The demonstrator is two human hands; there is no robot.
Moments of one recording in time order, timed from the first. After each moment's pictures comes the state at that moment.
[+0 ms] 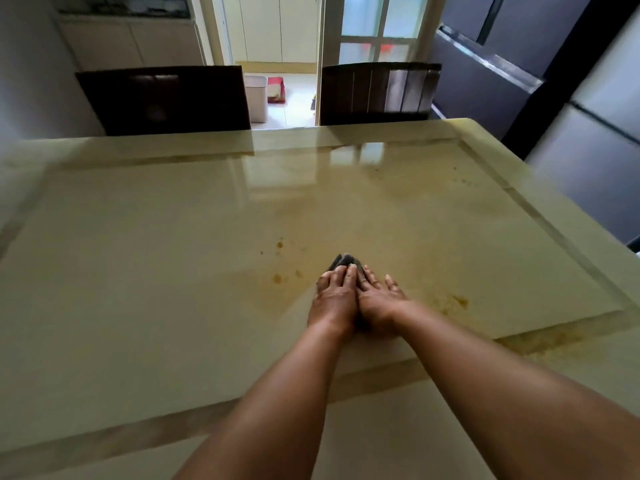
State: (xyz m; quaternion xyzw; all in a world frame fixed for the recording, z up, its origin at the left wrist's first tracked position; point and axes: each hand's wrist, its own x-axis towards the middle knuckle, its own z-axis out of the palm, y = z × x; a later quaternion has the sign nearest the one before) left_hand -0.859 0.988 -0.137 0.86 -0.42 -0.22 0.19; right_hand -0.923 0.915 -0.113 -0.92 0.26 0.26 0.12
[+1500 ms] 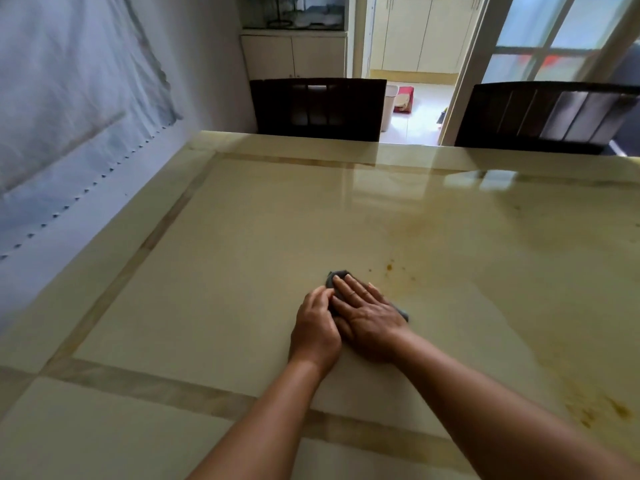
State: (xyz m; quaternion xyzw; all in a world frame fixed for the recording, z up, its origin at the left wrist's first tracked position) left_hand -0.785 1.116 -0.129 0.90 -0.17 -0.07 0.39; right_hand -0.804 0.992 -0.147 -0.99 -0.03 0.09 0.11
